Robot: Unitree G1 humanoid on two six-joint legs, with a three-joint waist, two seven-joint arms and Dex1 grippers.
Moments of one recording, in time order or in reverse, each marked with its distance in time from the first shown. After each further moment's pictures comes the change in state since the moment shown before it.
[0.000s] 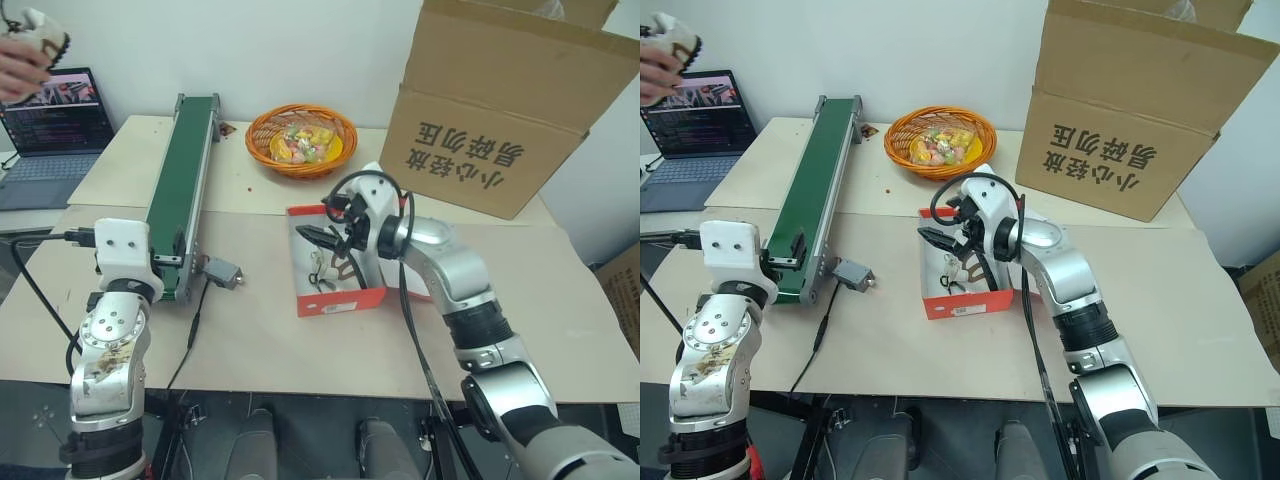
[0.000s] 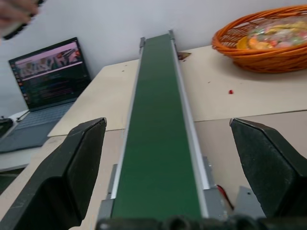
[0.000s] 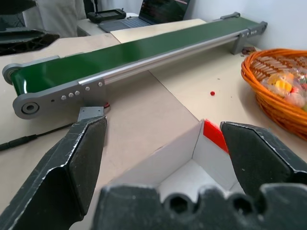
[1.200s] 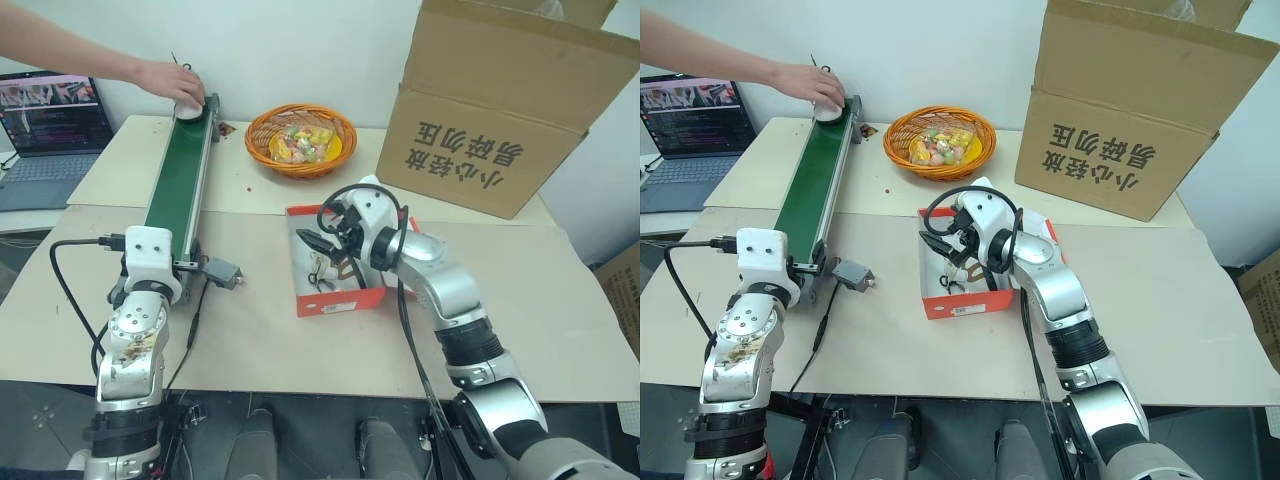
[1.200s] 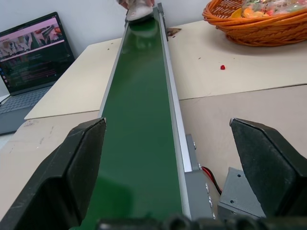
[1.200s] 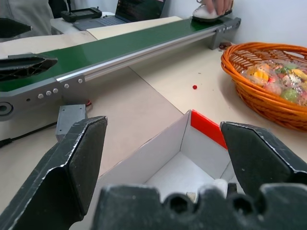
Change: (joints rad) left arm -0.055 -0.032 -0.070 0.165 0.031 -0.063 -0.018; right arm 0.057 0.054 0.000 -0.068 -0.070 -0.008 -0.122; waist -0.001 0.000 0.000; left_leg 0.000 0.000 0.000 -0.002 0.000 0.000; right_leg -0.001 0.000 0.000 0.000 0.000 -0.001
